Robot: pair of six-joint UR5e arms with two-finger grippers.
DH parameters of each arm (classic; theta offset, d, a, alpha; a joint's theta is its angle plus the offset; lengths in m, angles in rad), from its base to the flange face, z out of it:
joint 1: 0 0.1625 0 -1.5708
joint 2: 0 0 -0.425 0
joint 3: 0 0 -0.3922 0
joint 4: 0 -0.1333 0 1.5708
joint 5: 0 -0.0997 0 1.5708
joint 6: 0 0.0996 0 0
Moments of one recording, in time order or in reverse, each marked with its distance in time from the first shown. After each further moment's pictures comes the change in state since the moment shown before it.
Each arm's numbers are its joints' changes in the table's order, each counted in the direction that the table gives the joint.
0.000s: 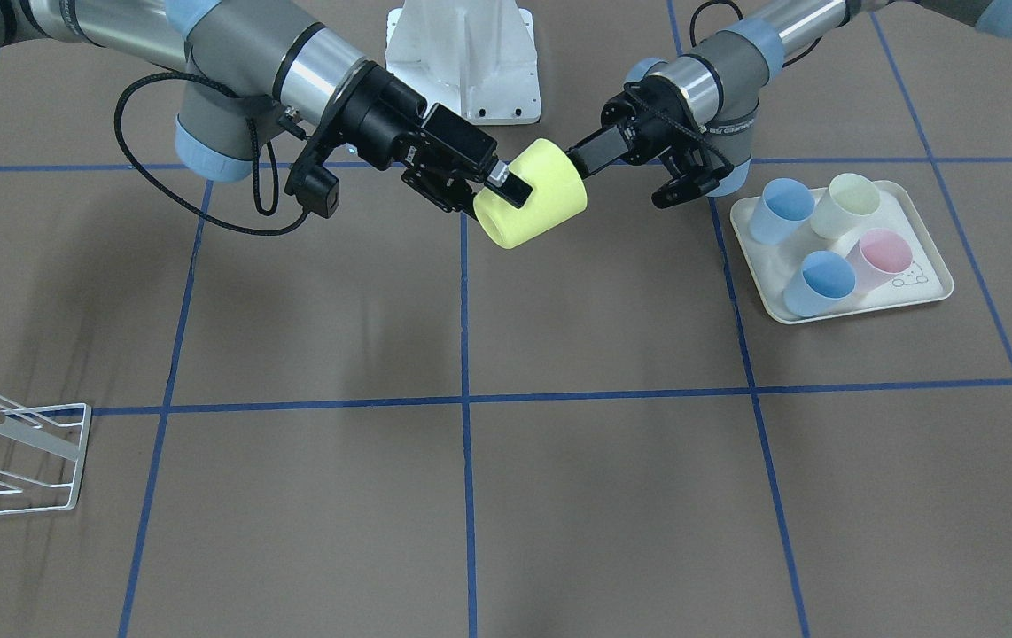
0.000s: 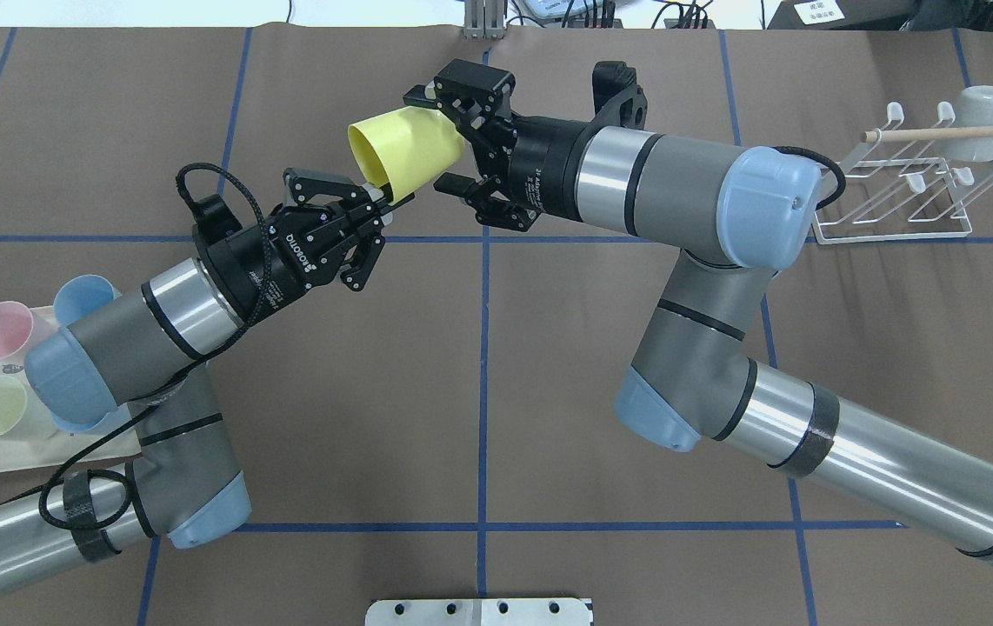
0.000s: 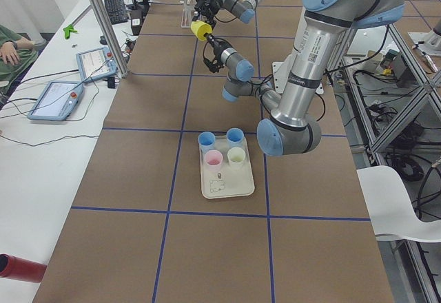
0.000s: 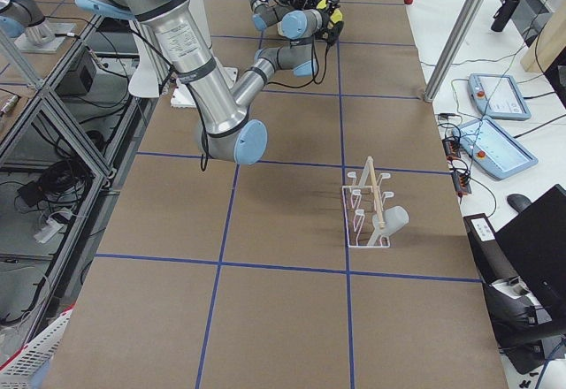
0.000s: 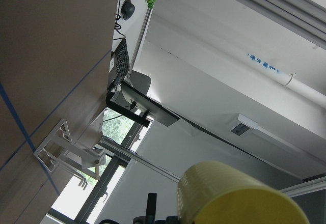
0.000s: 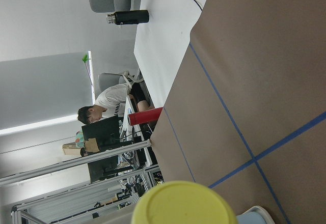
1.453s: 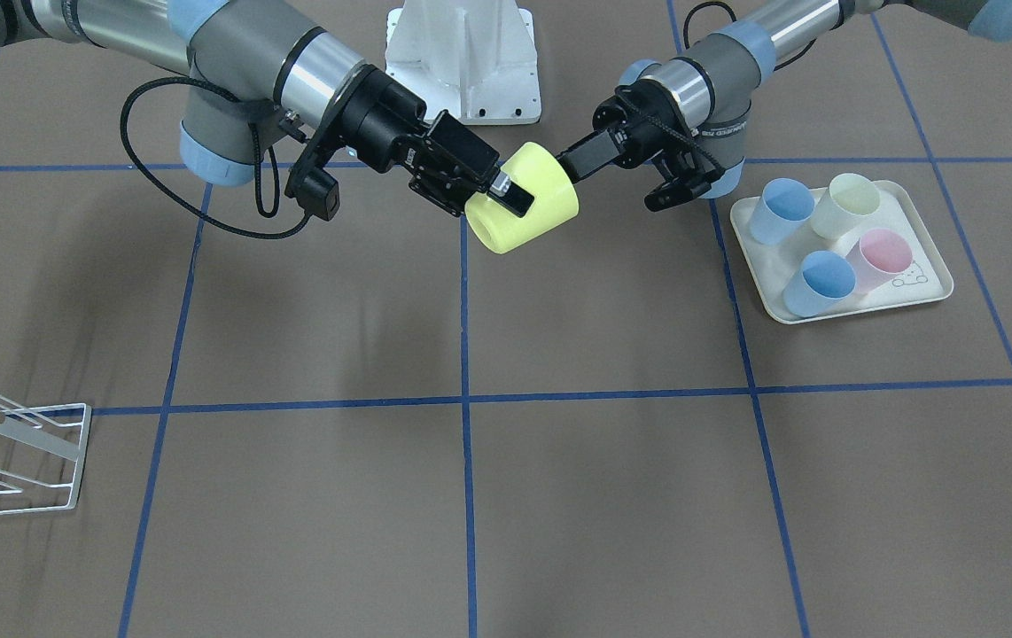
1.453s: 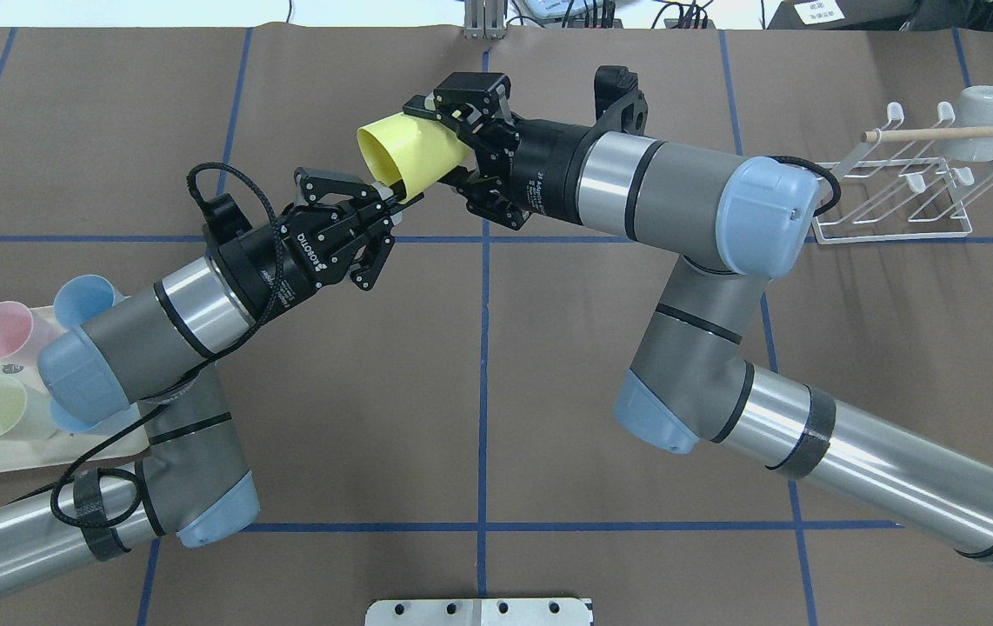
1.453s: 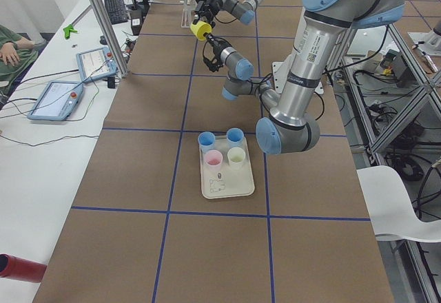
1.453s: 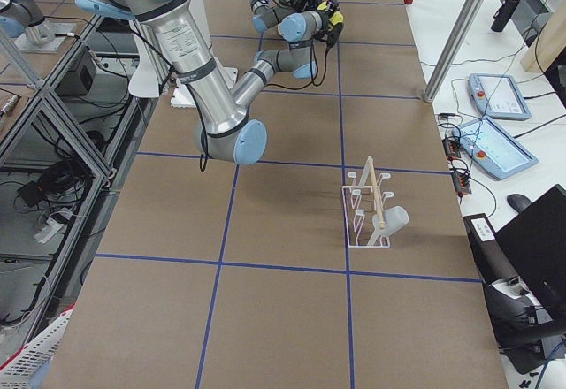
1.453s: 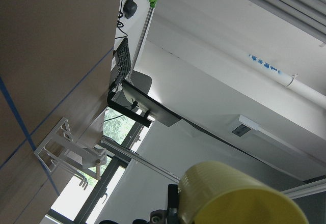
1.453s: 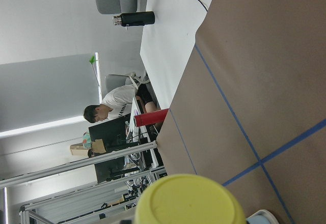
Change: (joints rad) left arm 0.003 0.015 -0.016 -0.007 -0.002 0.004; right arm -0.003 0.003 0.020 -0.050 0.027 -0.001
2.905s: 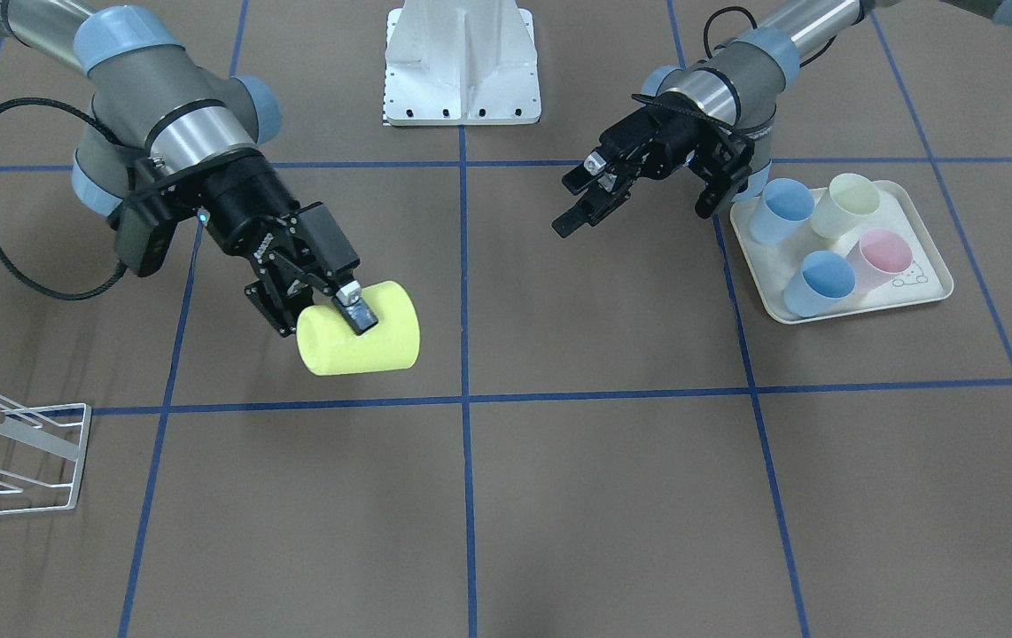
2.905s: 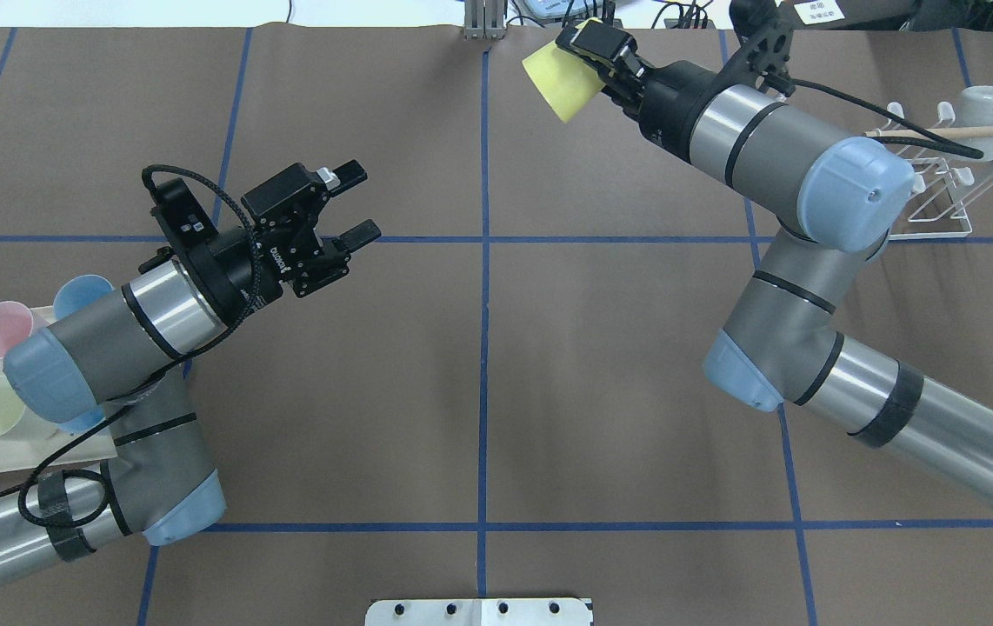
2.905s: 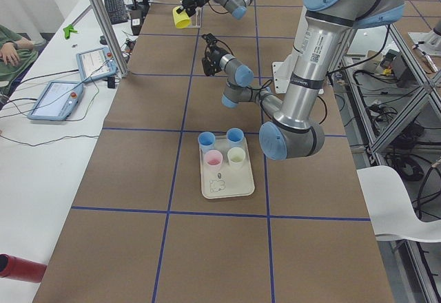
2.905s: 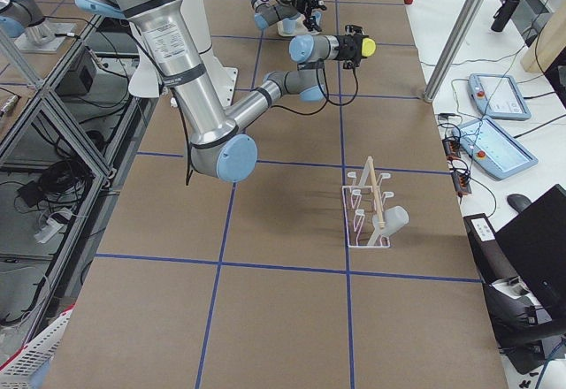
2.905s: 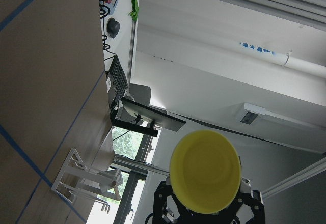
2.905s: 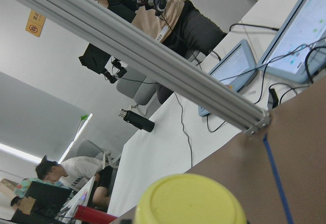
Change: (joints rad) left arm -0.023 -0.080 0.007 -0.007 0.007 0.465; right arm 0.120 0.166 -0.005 0.060 0.258 -0.579
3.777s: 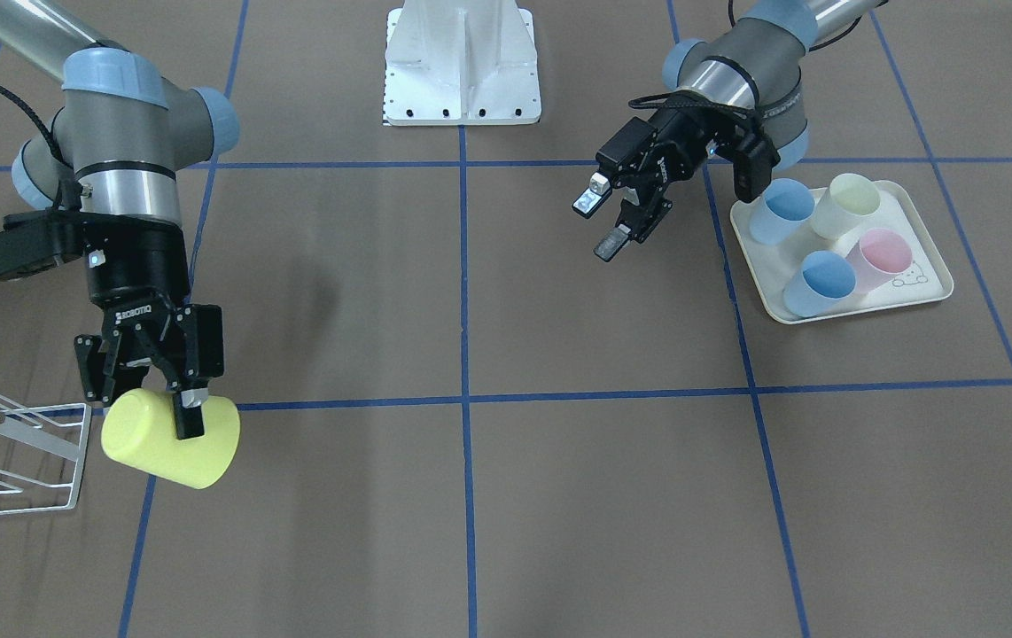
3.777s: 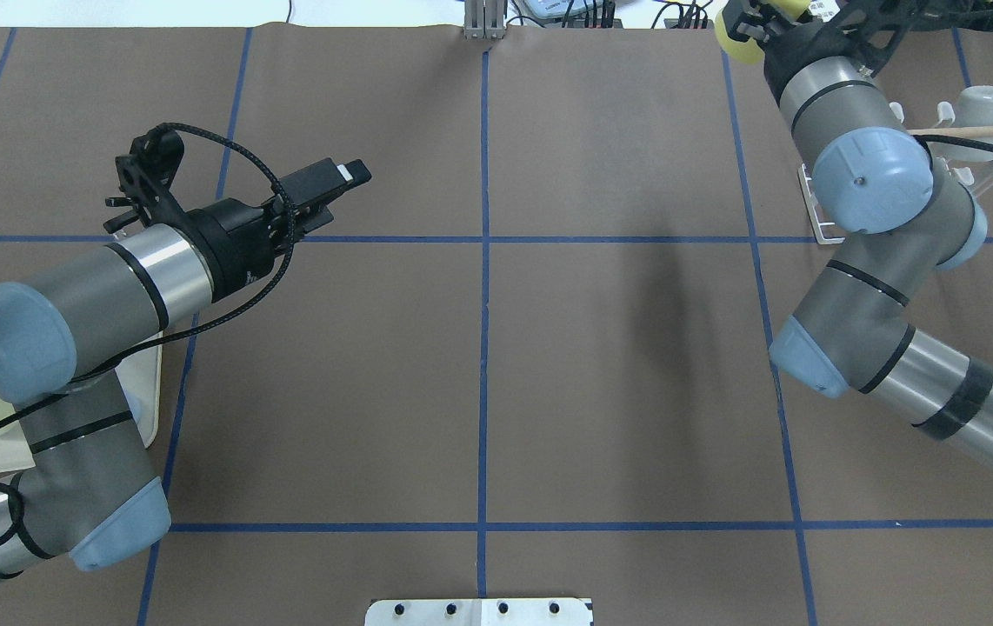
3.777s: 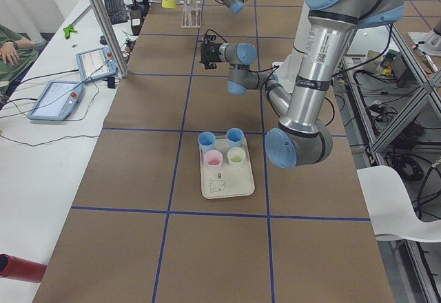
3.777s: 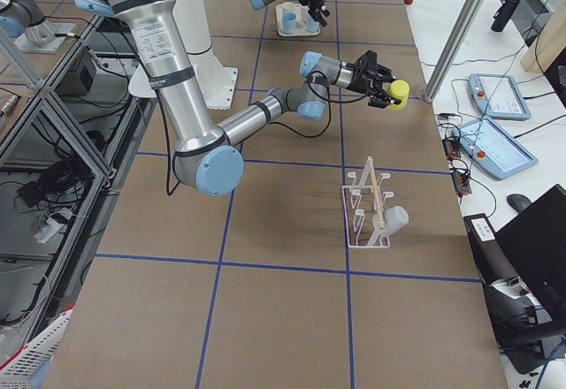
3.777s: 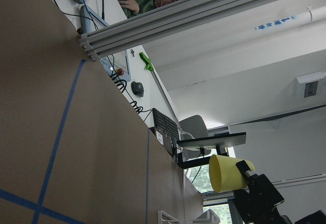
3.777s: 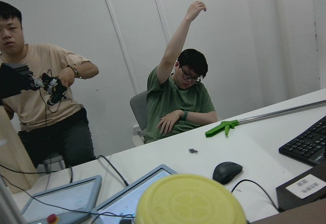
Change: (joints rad) left arm -0.037 -0.068 0.335 -0.744 0.028 0.300; right arm 0.085 0.111 -0.014 0.328 0.400 -0.369
